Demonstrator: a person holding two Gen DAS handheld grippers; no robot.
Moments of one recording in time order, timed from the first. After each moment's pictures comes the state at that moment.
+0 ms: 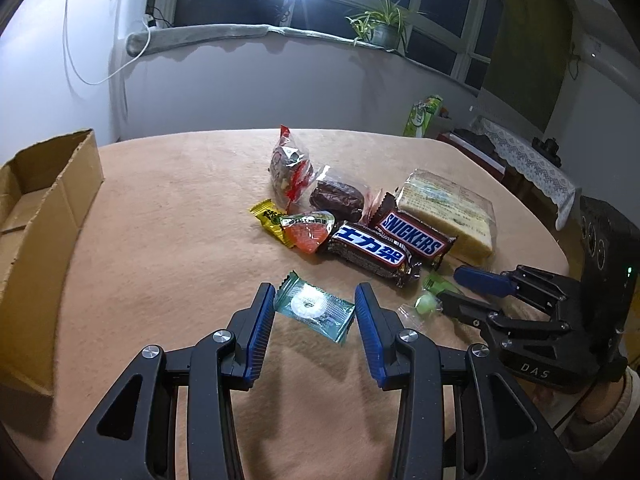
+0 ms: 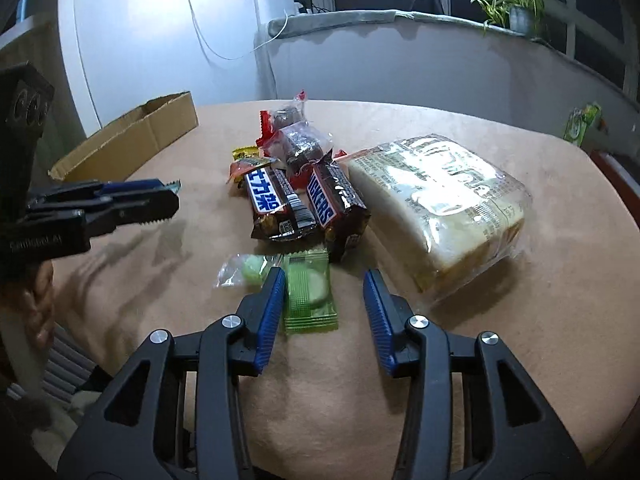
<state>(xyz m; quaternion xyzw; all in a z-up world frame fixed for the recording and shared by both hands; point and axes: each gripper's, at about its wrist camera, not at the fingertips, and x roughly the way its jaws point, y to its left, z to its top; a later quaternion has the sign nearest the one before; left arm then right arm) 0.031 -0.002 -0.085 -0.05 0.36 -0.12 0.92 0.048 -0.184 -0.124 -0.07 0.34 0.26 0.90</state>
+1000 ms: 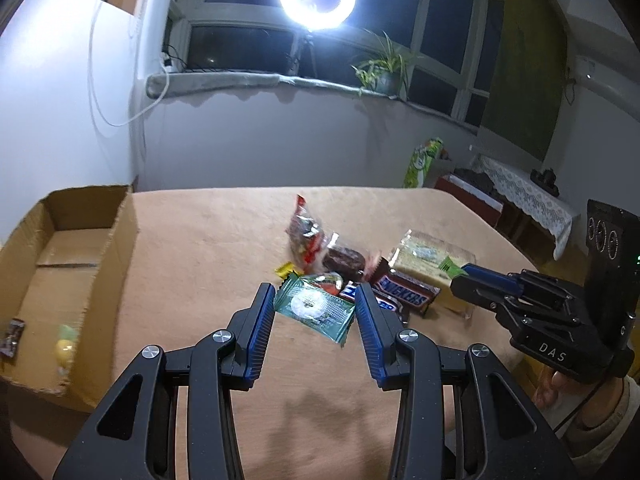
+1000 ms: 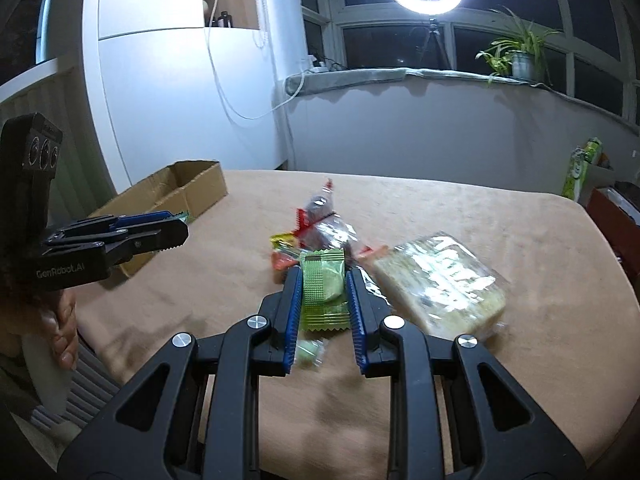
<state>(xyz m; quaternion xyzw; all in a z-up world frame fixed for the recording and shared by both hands) 0.010 0.021 -0.035 -0.07 0.29 -0.10 0.95 0.036 -0.168 -0.053 -0.03 0.27 0.30 0.92</state>
